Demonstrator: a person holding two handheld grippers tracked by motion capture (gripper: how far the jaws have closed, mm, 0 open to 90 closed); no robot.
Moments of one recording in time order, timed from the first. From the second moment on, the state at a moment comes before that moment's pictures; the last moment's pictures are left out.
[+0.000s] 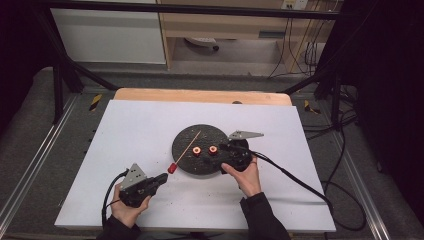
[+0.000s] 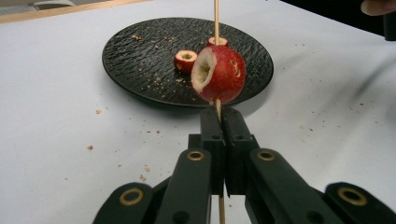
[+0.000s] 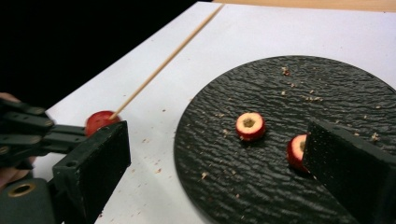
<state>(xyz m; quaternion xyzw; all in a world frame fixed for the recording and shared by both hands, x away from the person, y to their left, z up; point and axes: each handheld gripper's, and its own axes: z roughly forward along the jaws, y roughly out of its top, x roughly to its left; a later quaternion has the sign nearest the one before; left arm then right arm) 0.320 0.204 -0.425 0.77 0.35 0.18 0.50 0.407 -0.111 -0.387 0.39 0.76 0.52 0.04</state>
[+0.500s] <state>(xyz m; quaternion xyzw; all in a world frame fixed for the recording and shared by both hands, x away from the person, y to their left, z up) 0.322 0.177 -0.420 0.78 0.34 0.17 0.50 0.376 -0.114 -0.389 0.37 0.75 0.54 0.02</state>
